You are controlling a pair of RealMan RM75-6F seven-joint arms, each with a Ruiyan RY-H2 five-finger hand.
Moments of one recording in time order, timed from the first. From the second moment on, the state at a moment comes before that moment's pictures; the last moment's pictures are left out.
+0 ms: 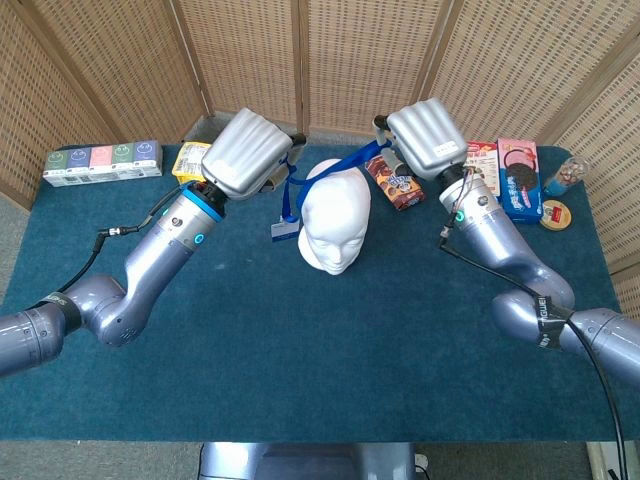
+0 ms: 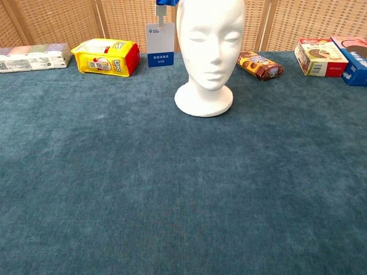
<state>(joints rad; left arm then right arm) -1.20 -1.13 -0.38 -1.60 1.02 0.88 0.42 1.12 -1.05 0.35 -1.45 -0.97 0.77 -0.21</state>
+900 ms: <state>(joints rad) -1.26 -1.18 -0.37 -1.60 0.98 0.88 0.46 1.03 -1.01 0.32 -1.48 -0.99 0.81 -0.18</state>
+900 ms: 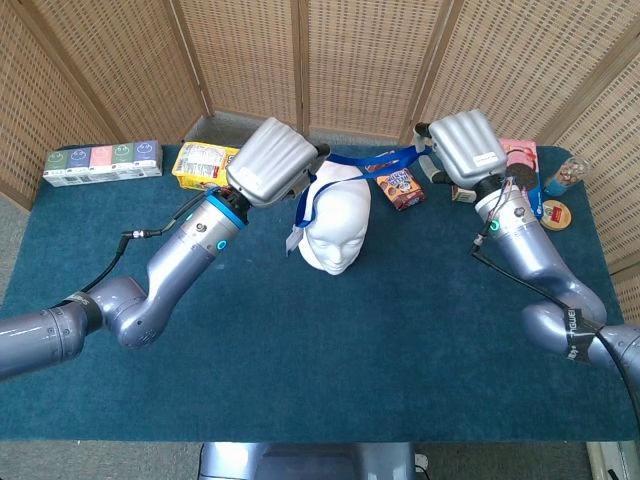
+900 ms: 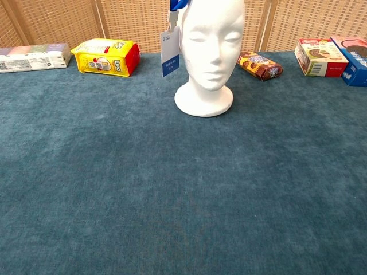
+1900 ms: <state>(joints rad) -1.19 -1.14 -0.31 -1.65 1.00 0.90 0.44 0.95 -0.97 0.30 -1.57 -1.05 0.84 -0.17</state>
